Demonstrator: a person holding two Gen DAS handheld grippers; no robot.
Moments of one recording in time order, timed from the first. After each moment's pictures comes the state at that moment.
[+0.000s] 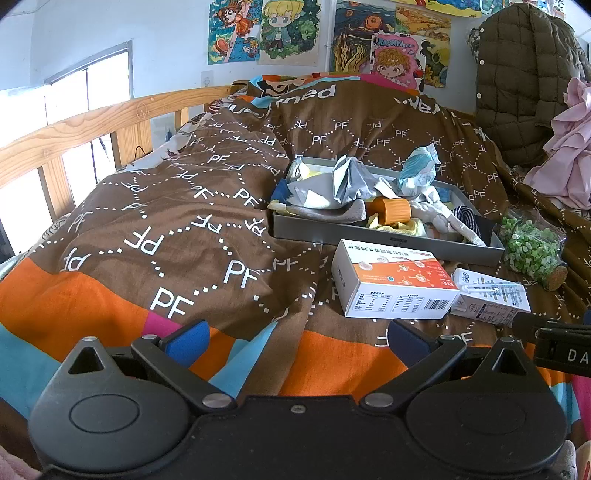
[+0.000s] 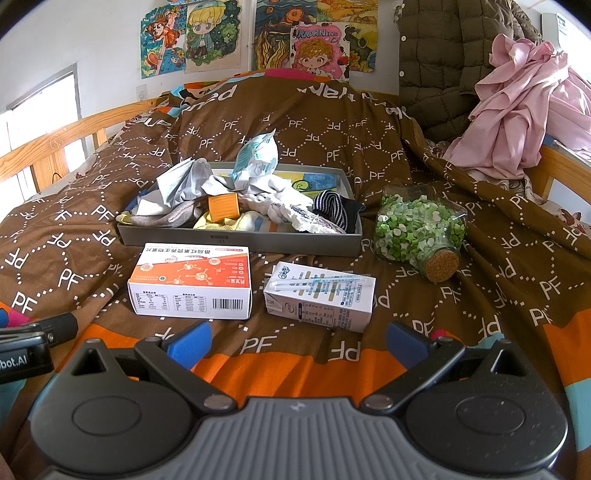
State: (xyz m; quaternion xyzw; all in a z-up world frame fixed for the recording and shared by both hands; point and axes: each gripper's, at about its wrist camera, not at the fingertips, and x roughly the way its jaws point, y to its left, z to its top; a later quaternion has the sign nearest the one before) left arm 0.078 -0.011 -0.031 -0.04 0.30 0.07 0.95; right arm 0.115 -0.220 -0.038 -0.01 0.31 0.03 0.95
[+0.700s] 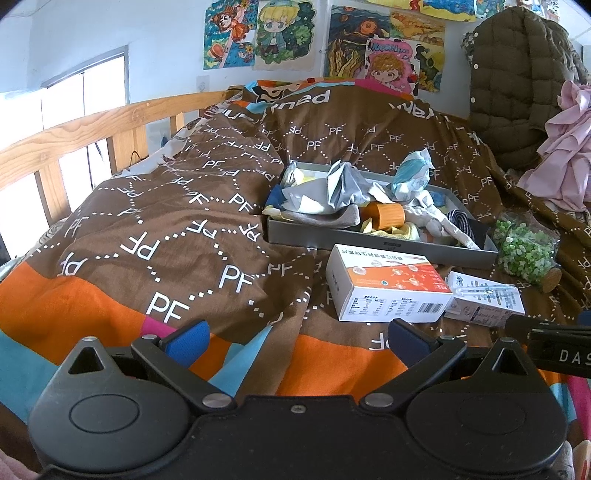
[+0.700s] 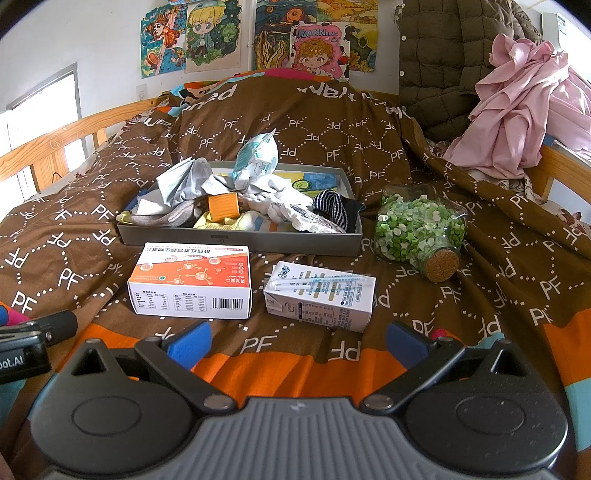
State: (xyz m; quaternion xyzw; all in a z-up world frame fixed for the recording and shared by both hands) left arm 0.076 -0.011 -0.028 -0.04 0.30 0.06 0.95; right arm 0.115 -0.220 -0.038 -0.01 0.31 0.03 0.95
